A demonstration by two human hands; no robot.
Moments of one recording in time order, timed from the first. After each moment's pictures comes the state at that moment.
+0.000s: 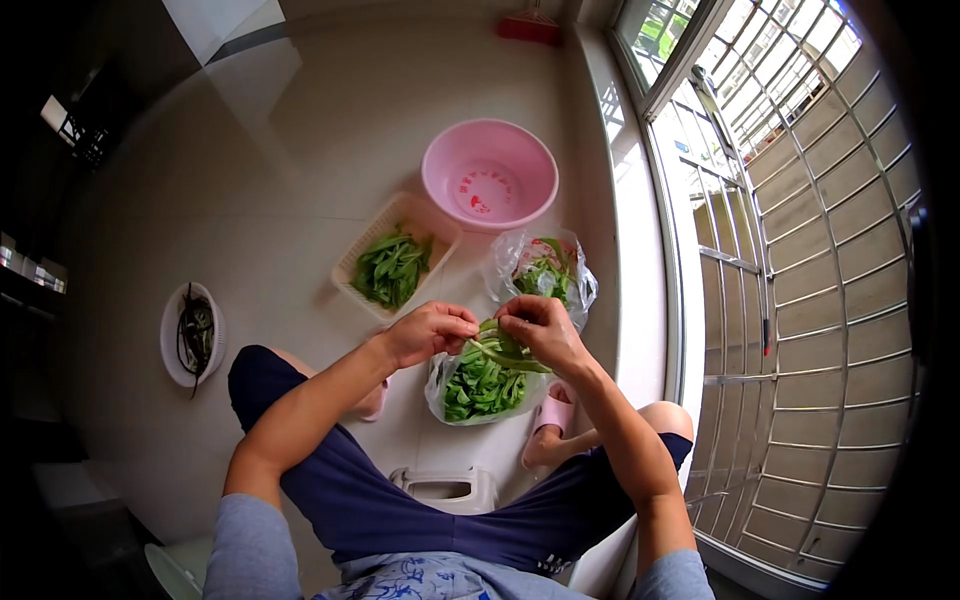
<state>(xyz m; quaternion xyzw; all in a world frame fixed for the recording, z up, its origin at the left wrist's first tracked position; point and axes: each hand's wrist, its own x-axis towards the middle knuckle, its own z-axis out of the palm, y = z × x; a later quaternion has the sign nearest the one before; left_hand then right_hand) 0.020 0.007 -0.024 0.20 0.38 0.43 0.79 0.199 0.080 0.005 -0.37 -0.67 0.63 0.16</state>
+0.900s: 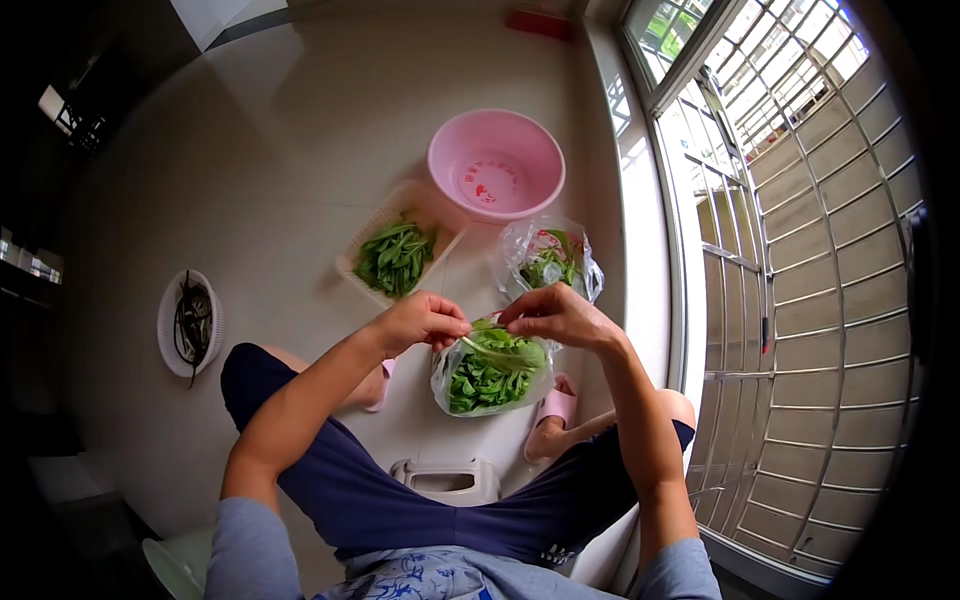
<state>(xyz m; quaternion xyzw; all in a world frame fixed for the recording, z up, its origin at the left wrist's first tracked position) -0.003 -0.005 -0.014 0.33 0.48 0.34 0.74 0.195 0.101 0.026 -0.25 -0.73 0.63 -0.03</state>
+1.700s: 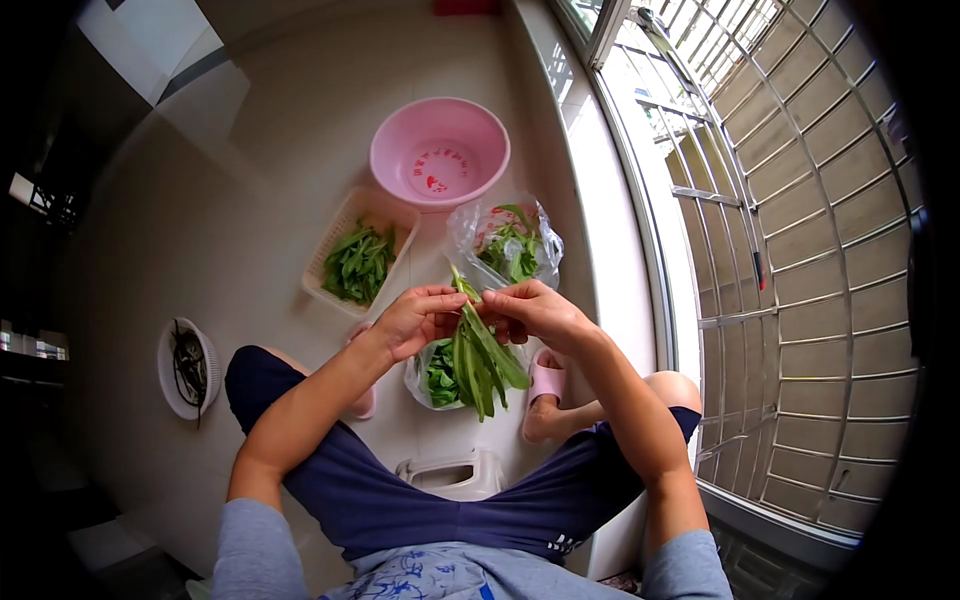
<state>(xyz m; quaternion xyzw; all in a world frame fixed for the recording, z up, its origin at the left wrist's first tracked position) 0.062 0.025 -0.013 0.16 0.41 0.41 0.80 0.243 0.085 0.017 -0.38 -0.50 0.77 0.06</state>
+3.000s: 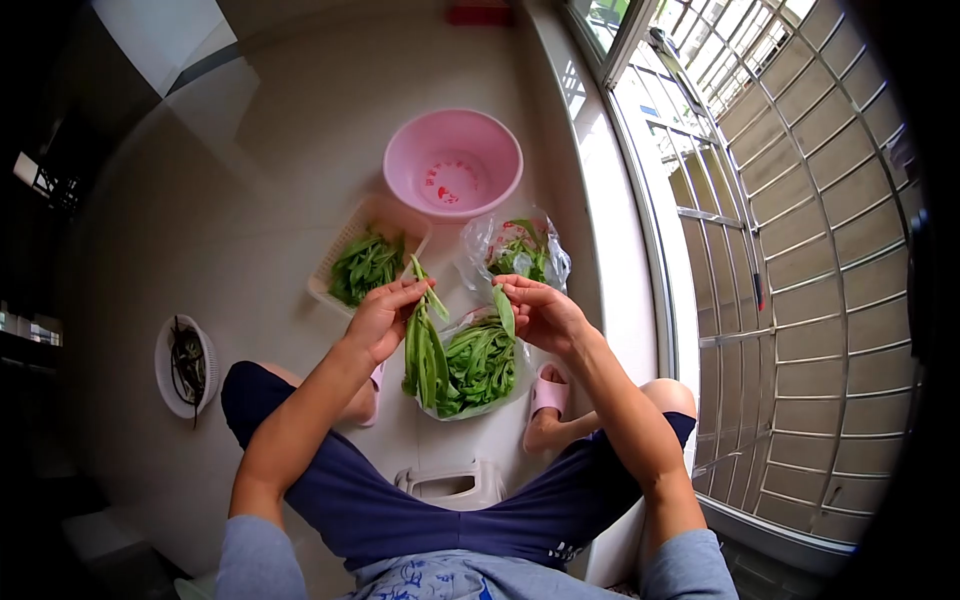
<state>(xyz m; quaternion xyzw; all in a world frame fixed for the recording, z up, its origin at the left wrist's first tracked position) 0.016 0.016 -0.021 0.10 0.43 0.55 0.71 0.228 0.101 -0.012 -0.26 -0.16 0.93 0.18</state>
